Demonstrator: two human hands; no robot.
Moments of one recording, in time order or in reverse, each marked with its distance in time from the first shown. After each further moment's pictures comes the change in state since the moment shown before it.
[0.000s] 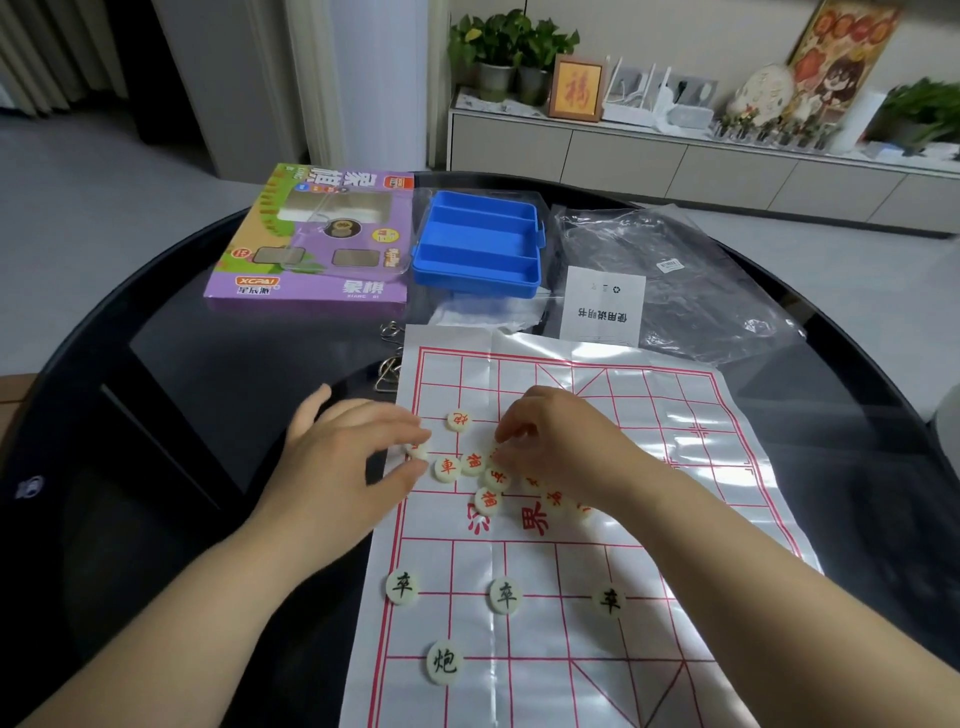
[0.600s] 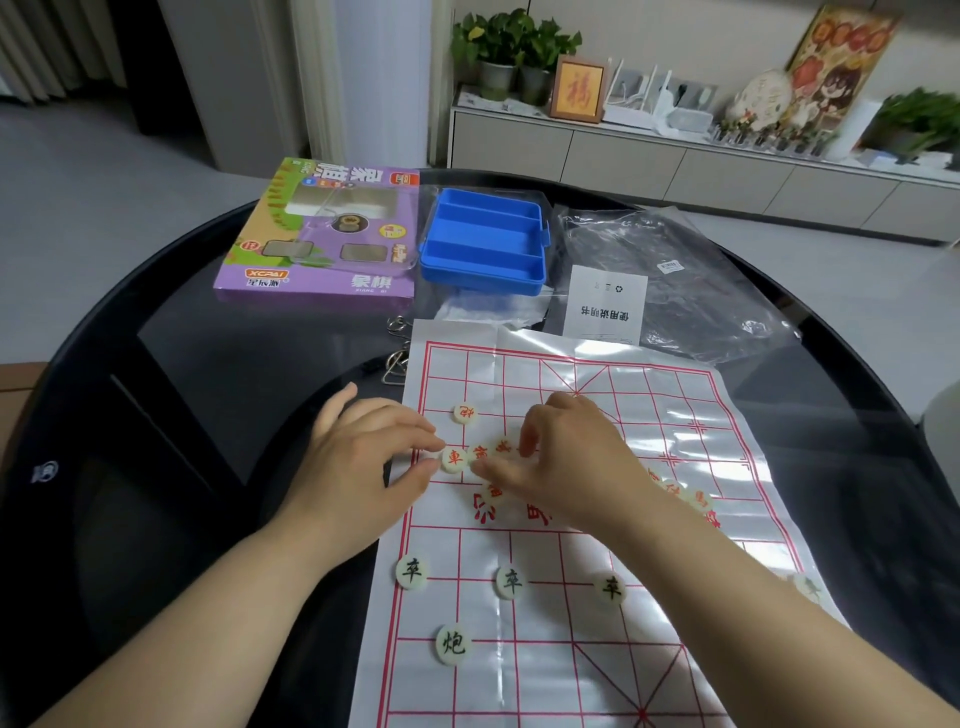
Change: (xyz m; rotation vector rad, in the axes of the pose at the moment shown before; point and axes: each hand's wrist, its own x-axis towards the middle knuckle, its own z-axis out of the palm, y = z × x) left_hand -0.006 -0.008 0.016 -0.017 0.059 0.099; right_hand -0.021 -0.015 0.009 -0.135 0.143 0.090
